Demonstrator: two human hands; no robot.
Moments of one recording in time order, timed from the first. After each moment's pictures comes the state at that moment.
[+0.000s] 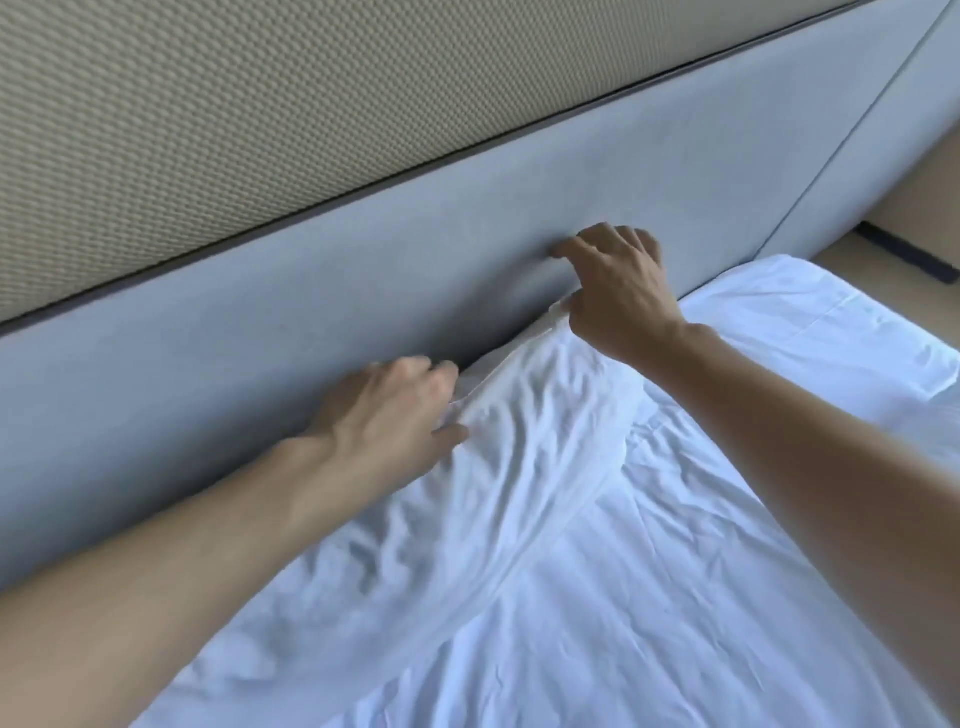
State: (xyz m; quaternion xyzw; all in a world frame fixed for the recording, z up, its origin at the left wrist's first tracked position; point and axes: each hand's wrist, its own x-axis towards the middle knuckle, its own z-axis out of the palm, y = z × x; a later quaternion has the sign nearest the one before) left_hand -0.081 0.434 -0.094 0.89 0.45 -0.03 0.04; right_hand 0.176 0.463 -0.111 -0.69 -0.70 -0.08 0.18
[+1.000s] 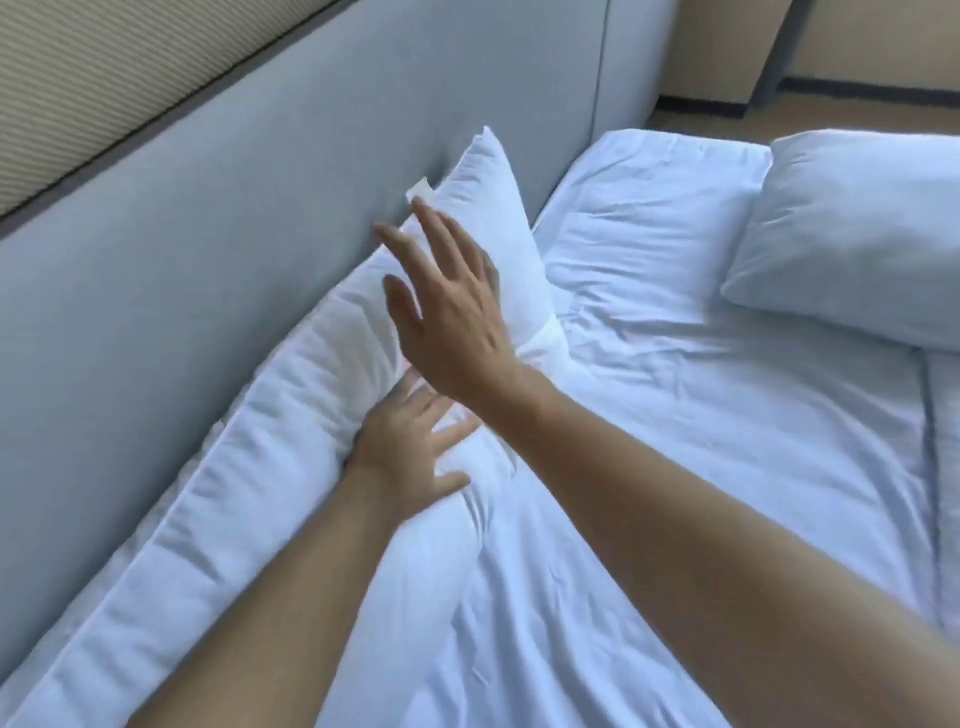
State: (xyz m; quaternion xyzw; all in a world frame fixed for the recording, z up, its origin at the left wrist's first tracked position) left_hand -0.106 0.396 -0.208 0.97 0.04 -0.16 -0.17; right_hand 0.022 0.379 -0.174 -0.74 -0.49 -0.10 0.46
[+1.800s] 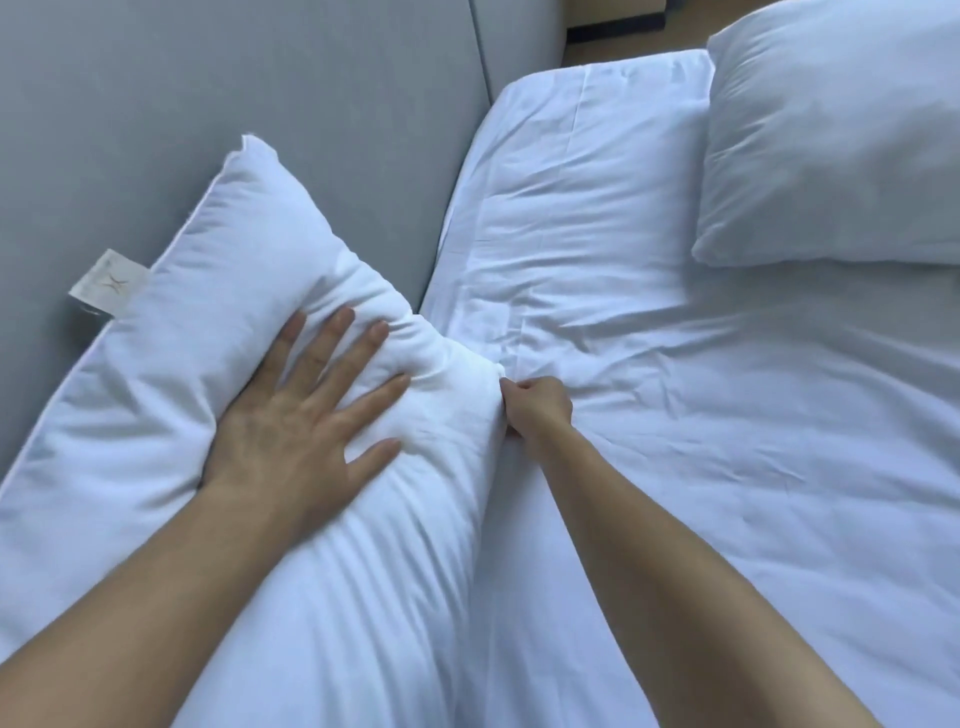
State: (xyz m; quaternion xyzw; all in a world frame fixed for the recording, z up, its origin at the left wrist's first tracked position) left_hand 0.039 0.492 -0.230 0.95 0.02 -0.08 -0.29; right_hand 0.202 0.368 -0.396 -0.79 0.05 0.35 0.50
